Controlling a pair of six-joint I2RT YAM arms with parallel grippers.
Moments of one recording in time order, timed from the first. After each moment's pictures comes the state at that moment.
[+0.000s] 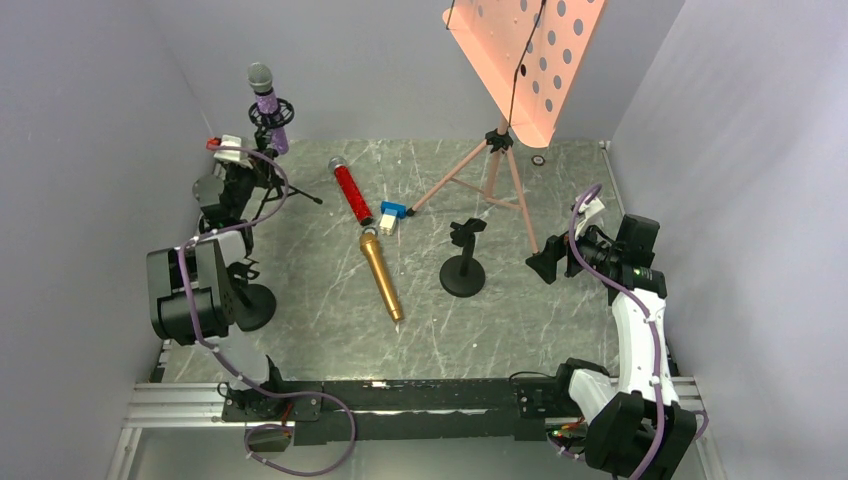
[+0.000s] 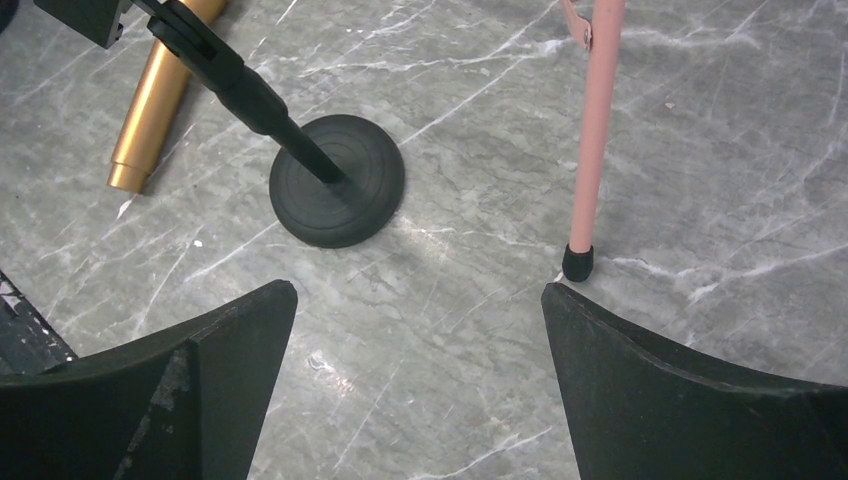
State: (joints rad) left arm 0.23 1.68 0.85 1.05 0.49 -0.09; right arm -0.29 0.94 0.74 -0.51 -0.88 -0.41
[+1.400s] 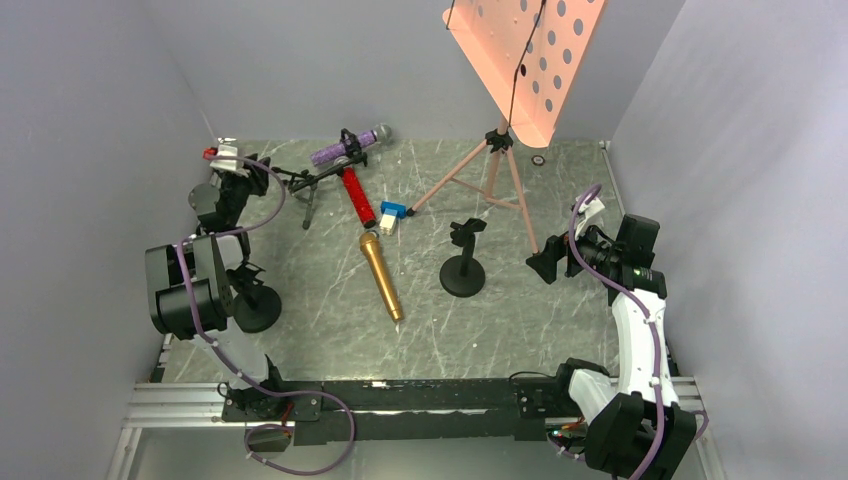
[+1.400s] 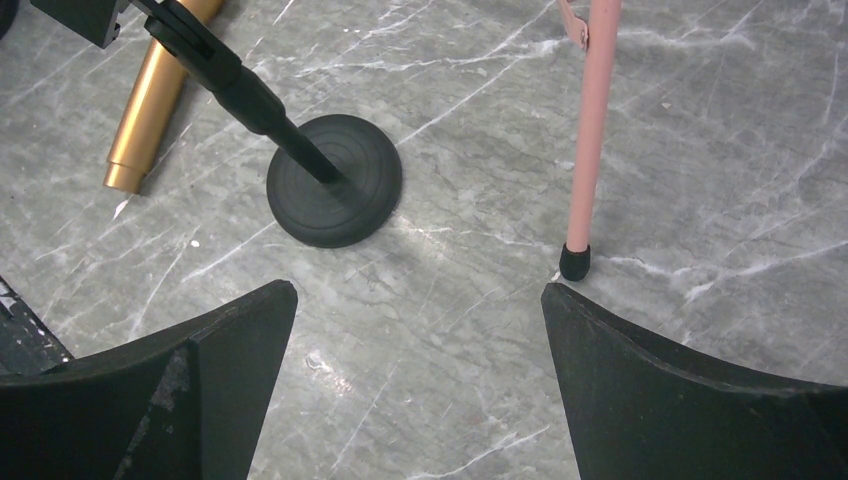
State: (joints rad) left arm 0.29 1.74 0.82 1.14 0.52 -0.07; right arm -0.29 0.94 0.74 -0.51 -0.87 -0.41
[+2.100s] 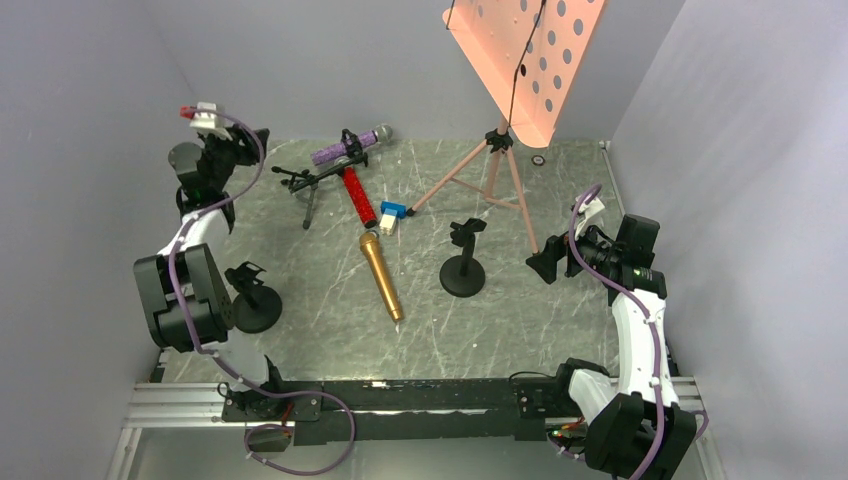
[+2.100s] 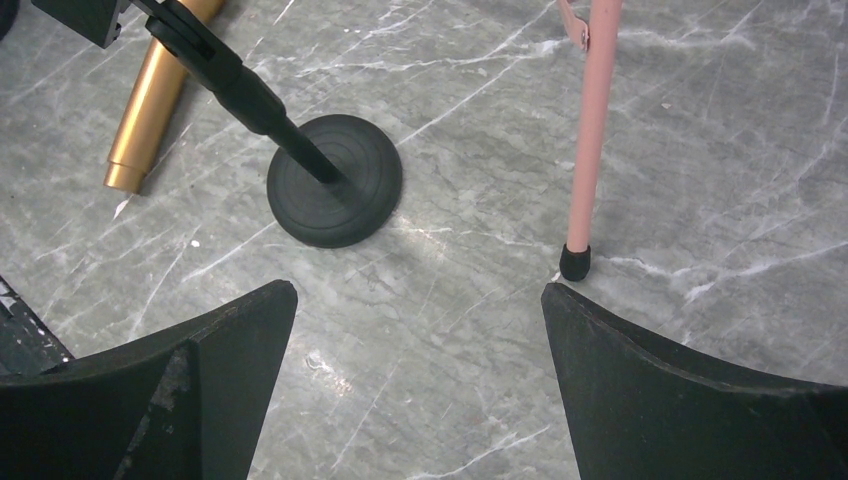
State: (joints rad) left arm 0.29 1.67 1.06 0.77 0.54 -0.18; right arm -0.29 0.94 0.74 -0.52 -0.87 -0.41
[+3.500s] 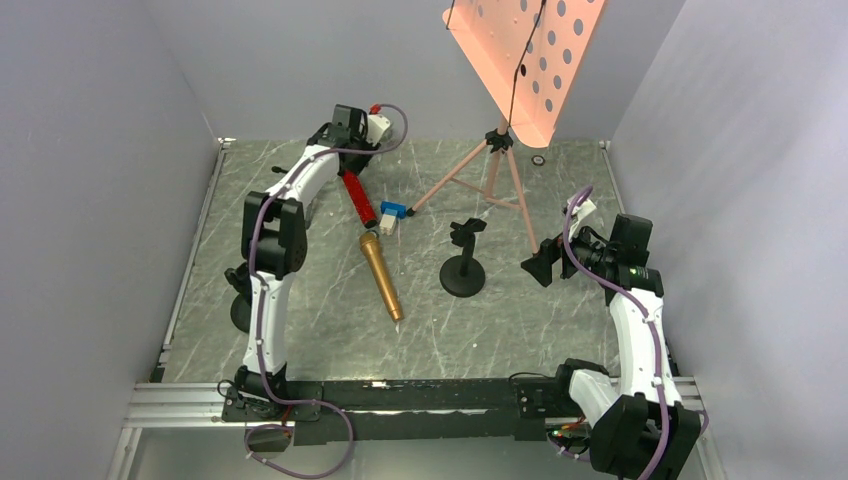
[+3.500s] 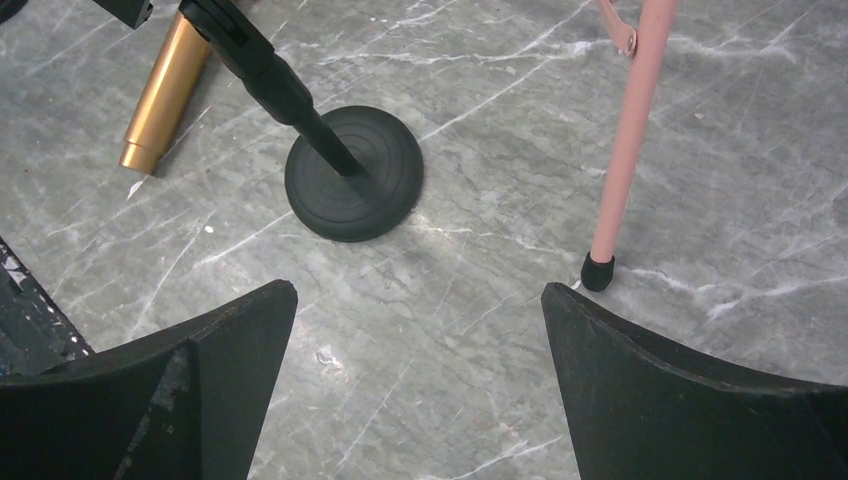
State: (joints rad) left arm -0.27 2.31 2.06 -0.50 -0.05 0.47; right arm -0.24 0.94 0.74 -0.53 -0.87 -0.44
